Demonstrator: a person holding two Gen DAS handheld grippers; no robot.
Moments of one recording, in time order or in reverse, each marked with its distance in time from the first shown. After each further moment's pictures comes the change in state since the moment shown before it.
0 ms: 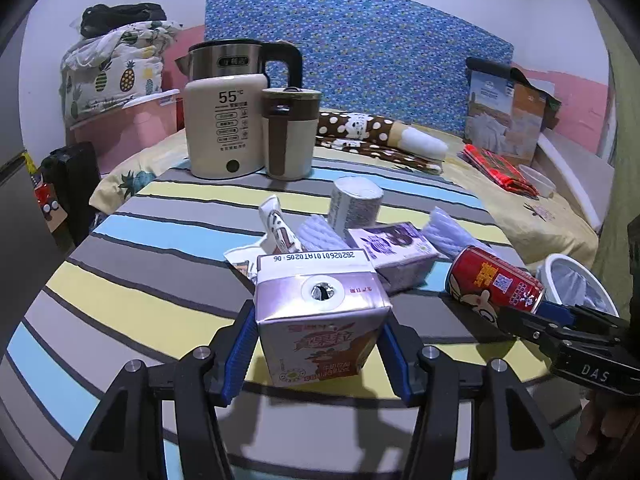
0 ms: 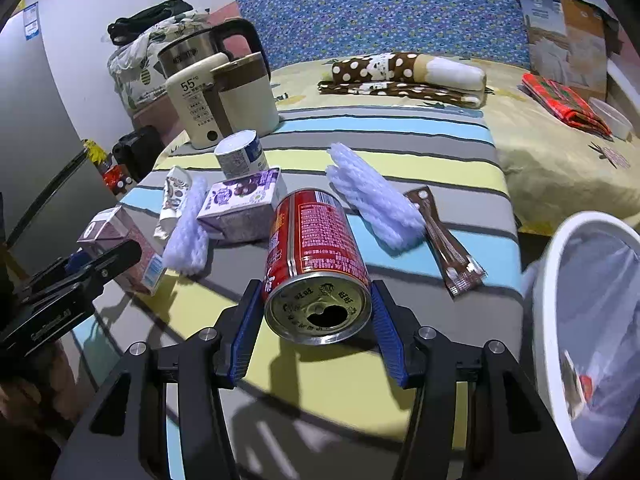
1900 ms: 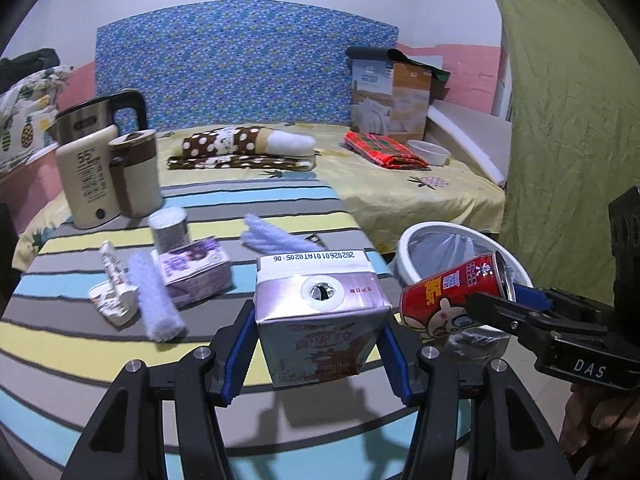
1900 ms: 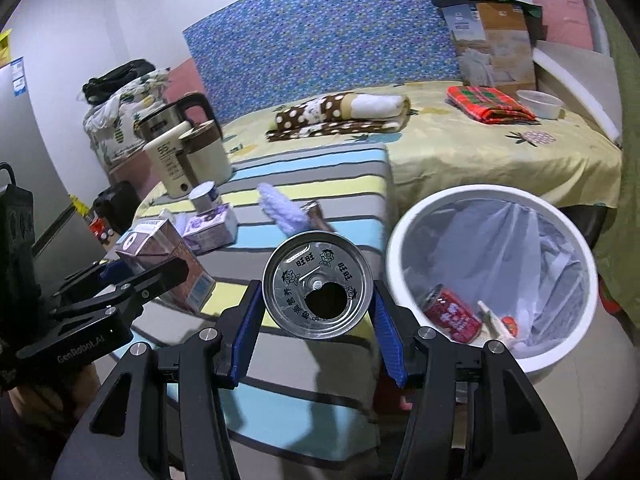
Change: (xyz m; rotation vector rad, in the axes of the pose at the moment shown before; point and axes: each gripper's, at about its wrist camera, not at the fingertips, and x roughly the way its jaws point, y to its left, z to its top) left arm -0.044 -0.127 -0.003 0.224 -0.014 -0.314; right arm -0.088 -0.043 -0.031 0.147 -0.168 -0.129
